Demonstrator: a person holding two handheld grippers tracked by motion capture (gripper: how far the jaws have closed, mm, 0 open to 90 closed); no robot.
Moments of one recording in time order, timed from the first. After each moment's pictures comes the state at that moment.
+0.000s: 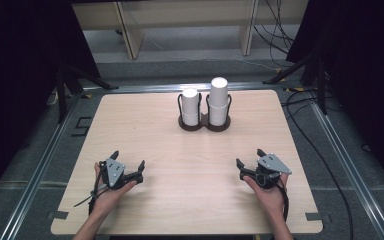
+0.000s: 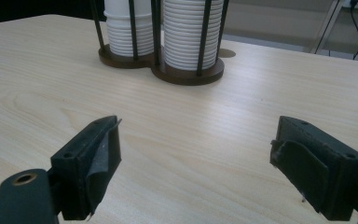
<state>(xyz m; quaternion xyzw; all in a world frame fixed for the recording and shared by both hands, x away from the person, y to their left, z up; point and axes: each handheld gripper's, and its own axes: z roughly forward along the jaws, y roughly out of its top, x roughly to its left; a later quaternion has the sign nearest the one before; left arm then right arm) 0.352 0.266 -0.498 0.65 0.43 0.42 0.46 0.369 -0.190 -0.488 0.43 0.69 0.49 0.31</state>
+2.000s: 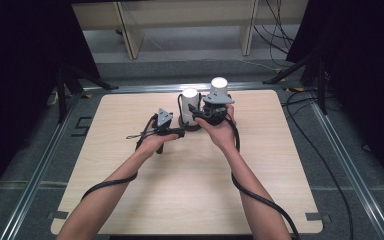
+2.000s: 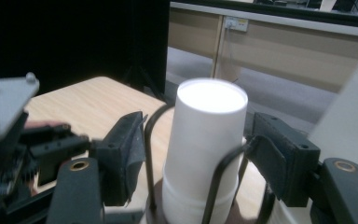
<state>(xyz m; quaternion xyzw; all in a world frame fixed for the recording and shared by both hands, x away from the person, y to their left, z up) 0.529 0.154 -0.479 0.72 0.38 0.28 0.51 0.523 -0.050 -0.394 0.33 0.72 0.53 0.29</state>
